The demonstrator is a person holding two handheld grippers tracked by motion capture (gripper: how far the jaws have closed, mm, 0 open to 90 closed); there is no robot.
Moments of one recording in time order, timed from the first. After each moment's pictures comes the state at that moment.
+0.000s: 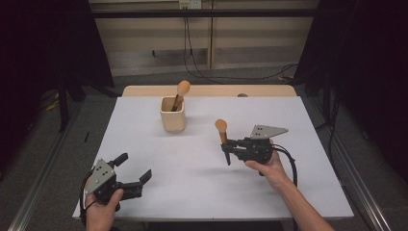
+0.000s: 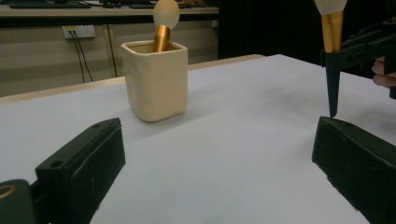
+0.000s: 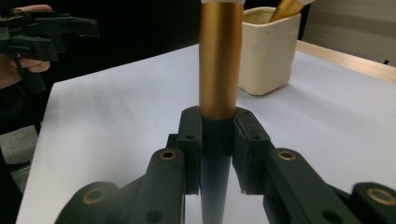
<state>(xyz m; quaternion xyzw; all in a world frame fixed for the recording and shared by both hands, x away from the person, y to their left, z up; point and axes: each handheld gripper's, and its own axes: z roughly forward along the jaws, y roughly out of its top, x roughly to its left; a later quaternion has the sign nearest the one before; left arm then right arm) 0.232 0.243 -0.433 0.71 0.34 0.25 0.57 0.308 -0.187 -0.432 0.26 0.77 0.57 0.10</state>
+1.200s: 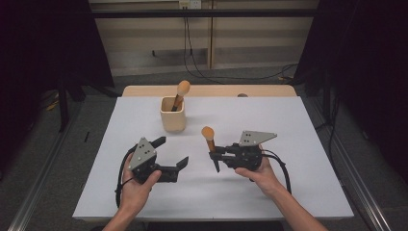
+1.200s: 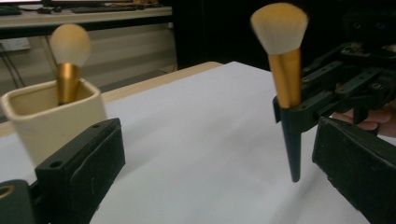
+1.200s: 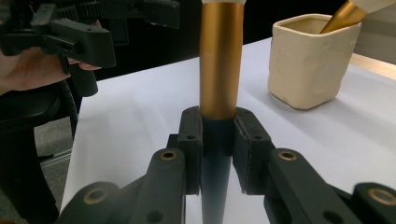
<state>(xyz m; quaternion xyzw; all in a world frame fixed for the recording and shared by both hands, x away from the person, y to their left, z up) 0.268 0.149 -0.400 0.74 0.27 0.20 0.58 0.292 -0.155 -0.427 0.23 0.77 0.58 0.08</state>
